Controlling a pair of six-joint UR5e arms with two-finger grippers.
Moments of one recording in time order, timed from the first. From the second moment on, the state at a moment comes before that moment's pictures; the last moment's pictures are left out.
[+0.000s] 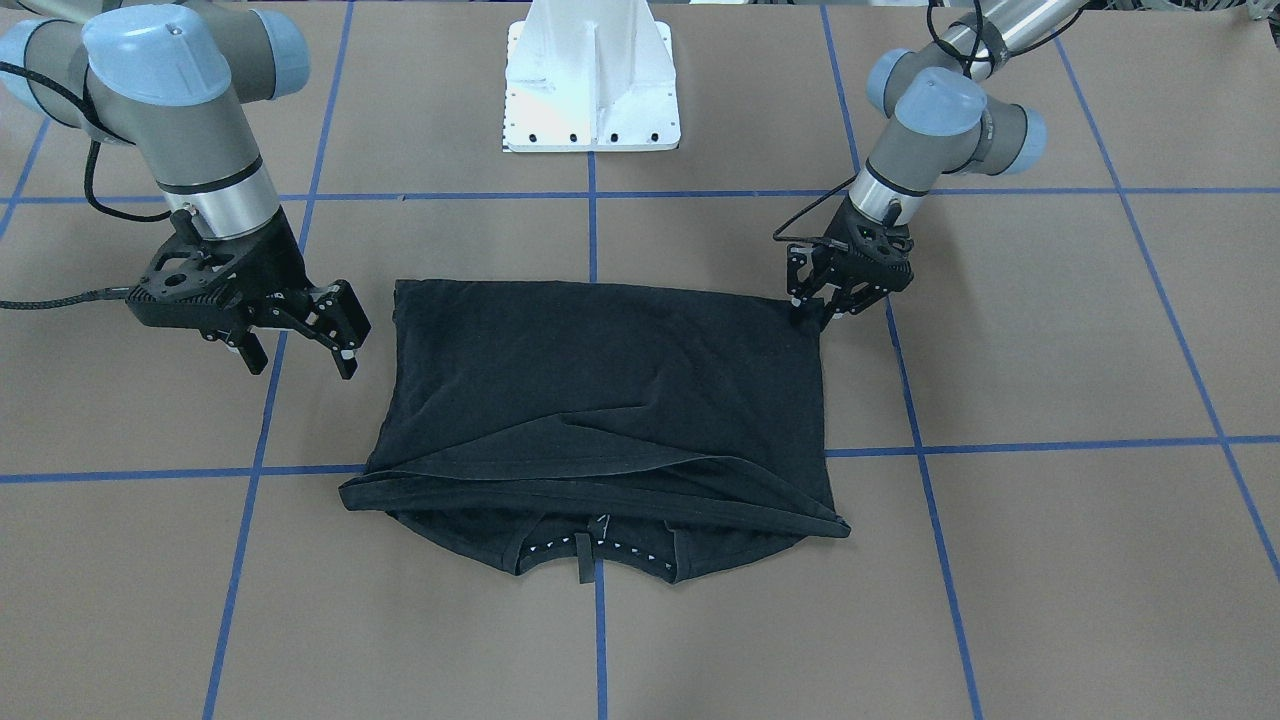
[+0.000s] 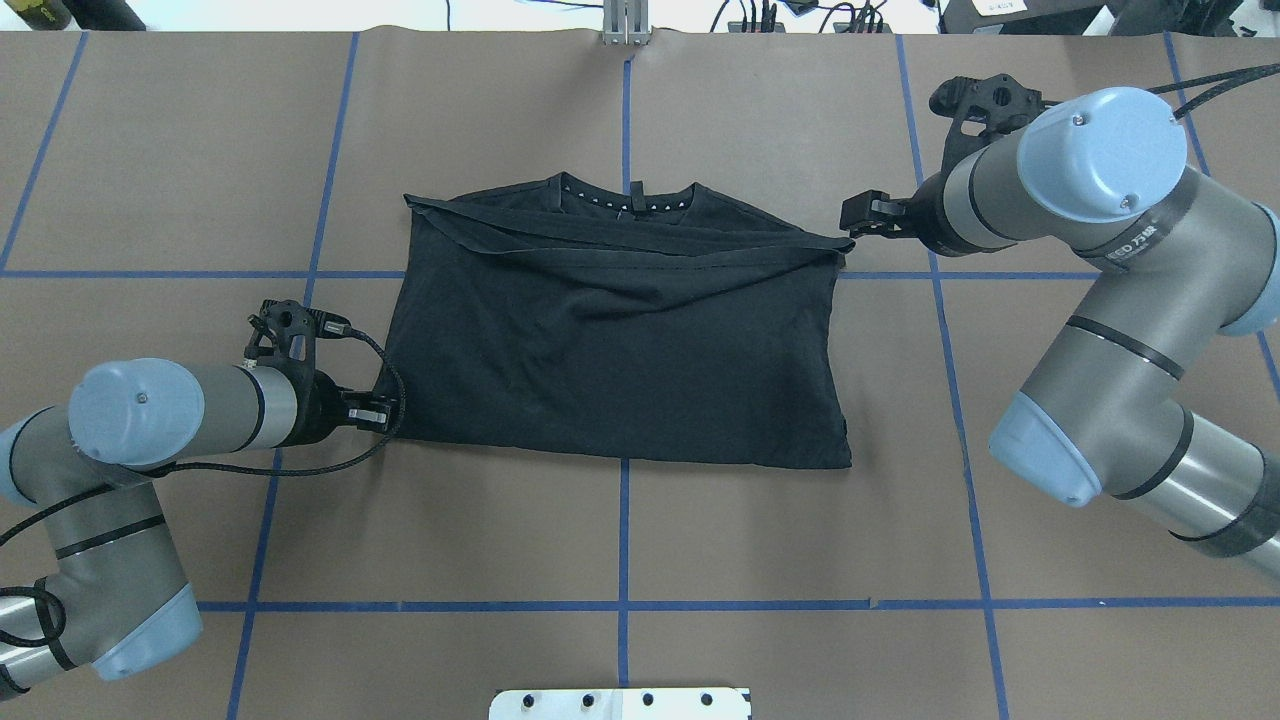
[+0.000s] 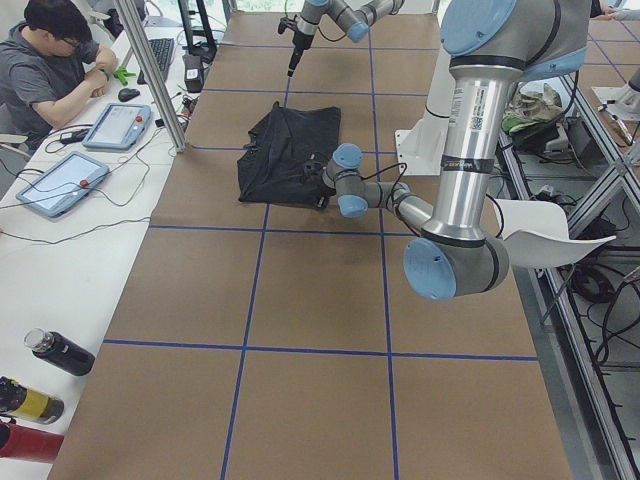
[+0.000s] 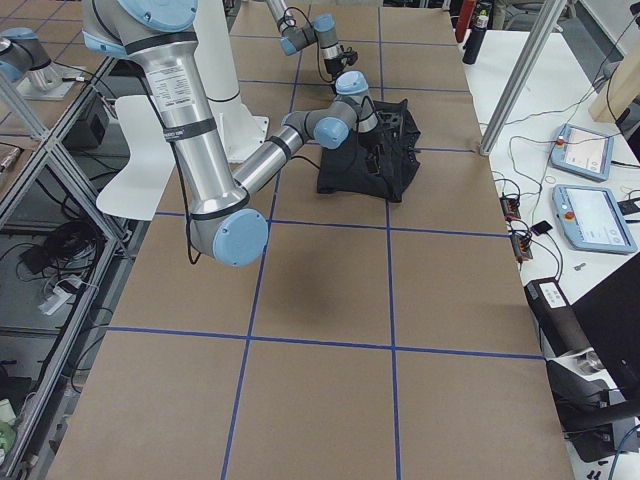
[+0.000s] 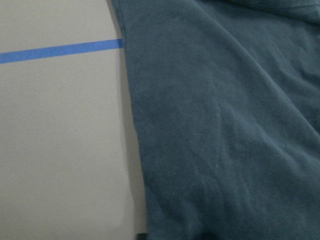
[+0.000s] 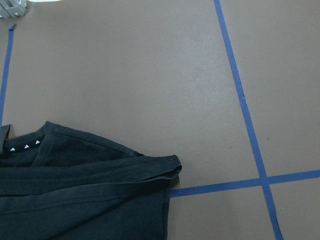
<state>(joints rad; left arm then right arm) -0.51 -1.73 -1.73 -2.35 -1.70 -1.04 0.78 -1.21 1.90 -1.40 1.77 1.20</state>
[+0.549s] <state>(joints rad) -0.50 -1.73 -1.74 -2.35 -1.70 -1.04 0.78 -1.21 1.90 -1.40 1.77 1.20</state>
